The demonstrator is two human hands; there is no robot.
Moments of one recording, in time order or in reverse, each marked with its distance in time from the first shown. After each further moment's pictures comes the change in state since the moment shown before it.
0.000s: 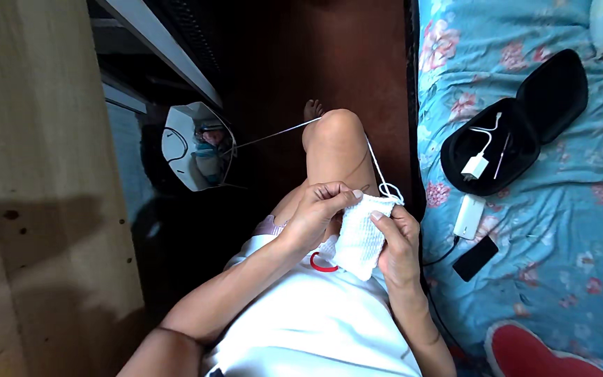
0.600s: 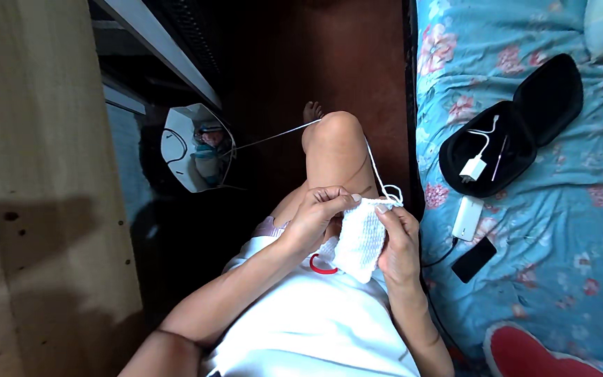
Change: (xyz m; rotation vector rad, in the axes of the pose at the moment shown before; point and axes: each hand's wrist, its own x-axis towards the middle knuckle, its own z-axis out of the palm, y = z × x) left_hand -0.001 -0.001 0.000 -0.032 -0.008 -0.031; right_hand 0.005 -0.002 0.002 -0.024 0.038 0.024
